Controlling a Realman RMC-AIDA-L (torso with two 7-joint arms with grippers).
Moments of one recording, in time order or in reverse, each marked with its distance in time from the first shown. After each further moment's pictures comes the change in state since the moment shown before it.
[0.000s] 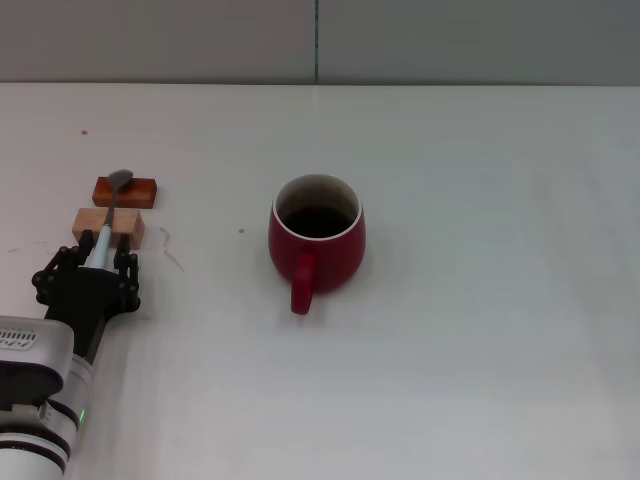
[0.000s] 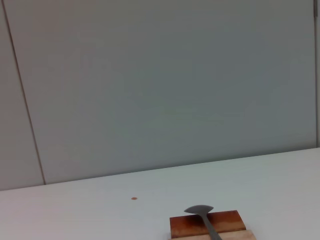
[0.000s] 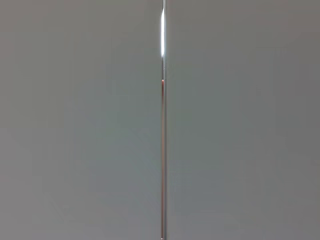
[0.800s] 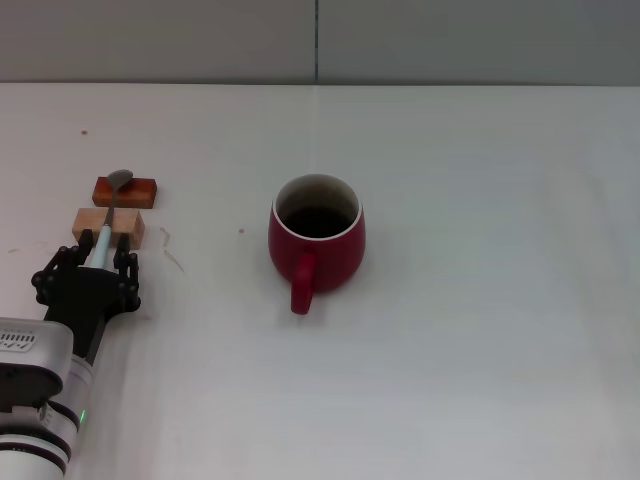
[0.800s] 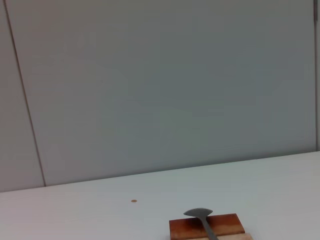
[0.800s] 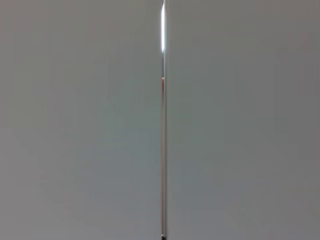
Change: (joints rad) left arm 0.003 0.000 0.000 -0.005 0.002 0.012 -0.001; right arm 0.001 0.004 0.000 -0.004 0.000 0.006 -0.001
